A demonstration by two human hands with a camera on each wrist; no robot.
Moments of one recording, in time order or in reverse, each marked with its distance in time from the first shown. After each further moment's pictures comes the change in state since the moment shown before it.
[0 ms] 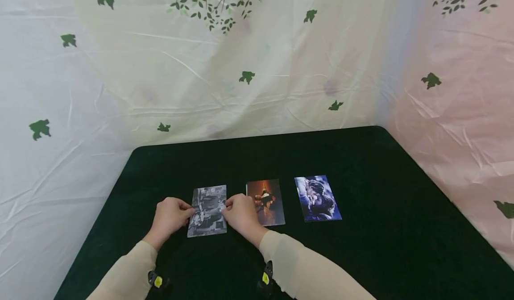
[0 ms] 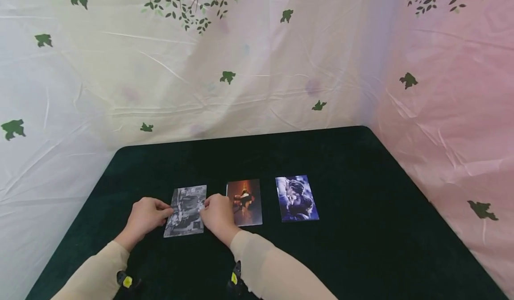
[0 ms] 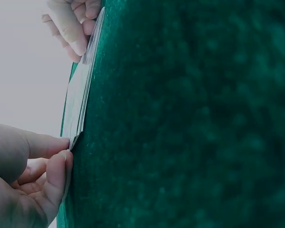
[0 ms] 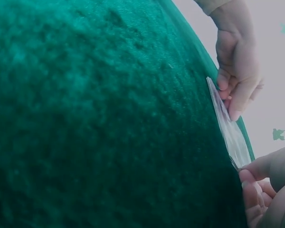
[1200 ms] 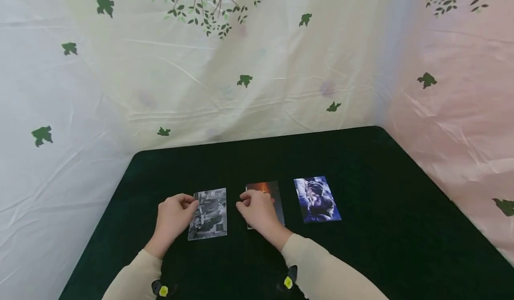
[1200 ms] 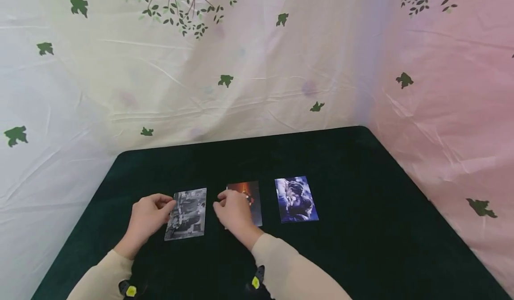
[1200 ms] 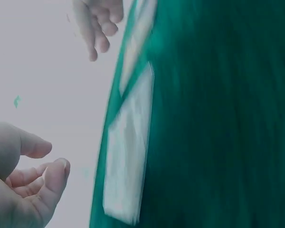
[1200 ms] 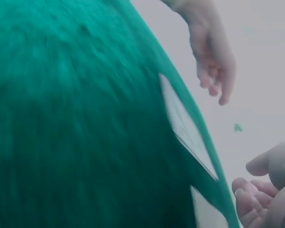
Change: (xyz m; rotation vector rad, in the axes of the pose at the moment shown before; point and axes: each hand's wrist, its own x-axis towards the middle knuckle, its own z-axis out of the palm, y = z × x) left_hand -0.016 0.029 0.000 -0.072 0.183 0.144; right_hand -0.013 0.014 -0.048 0.013 0.052 -0.022
